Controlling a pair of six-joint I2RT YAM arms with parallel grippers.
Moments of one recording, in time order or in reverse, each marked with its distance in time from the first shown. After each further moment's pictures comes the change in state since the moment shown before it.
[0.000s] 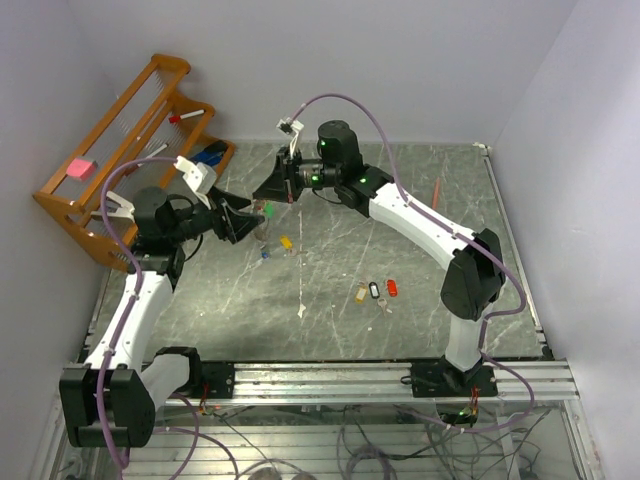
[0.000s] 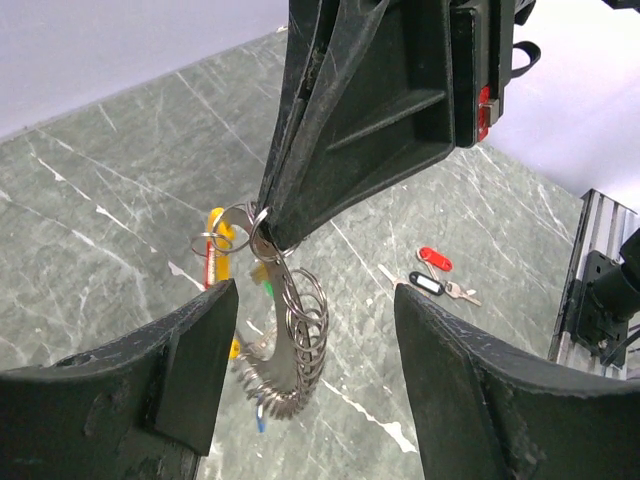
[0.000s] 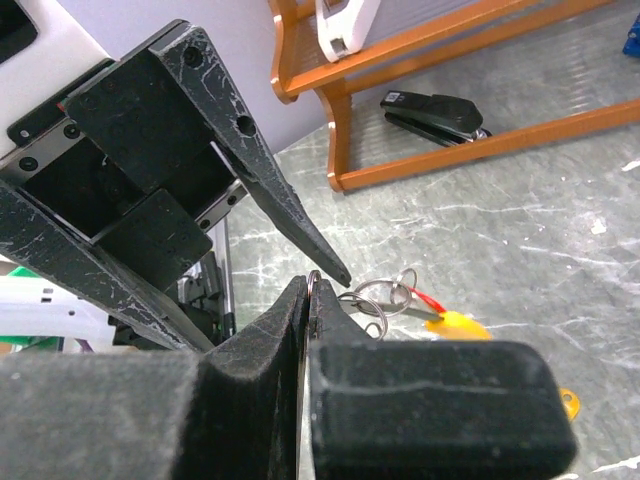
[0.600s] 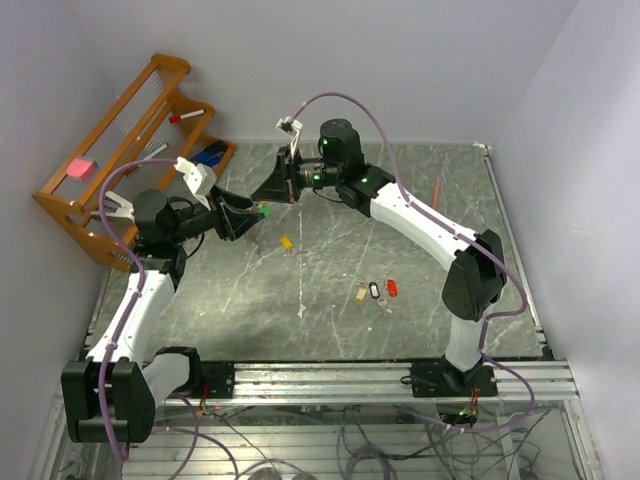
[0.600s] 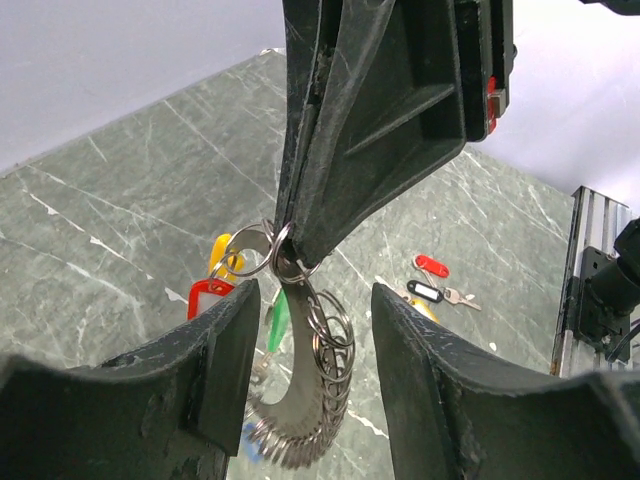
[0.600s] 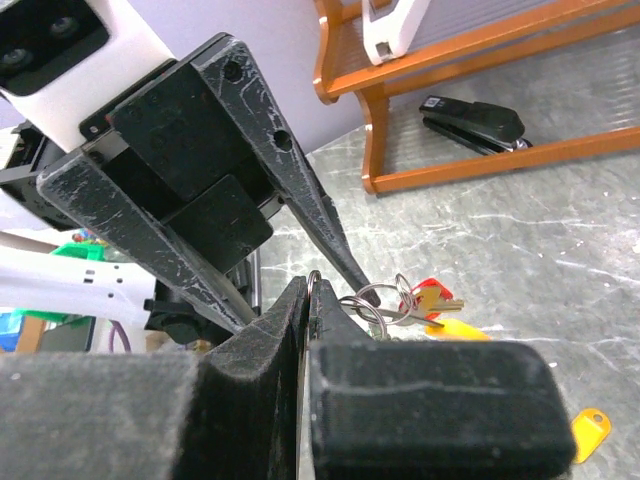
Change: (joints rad) left arm 0.000 0.026 -0.037 0.164 0.047 -0.046; right arm -0.005 -0.006 -0.001 0.033 -0.074 0.030
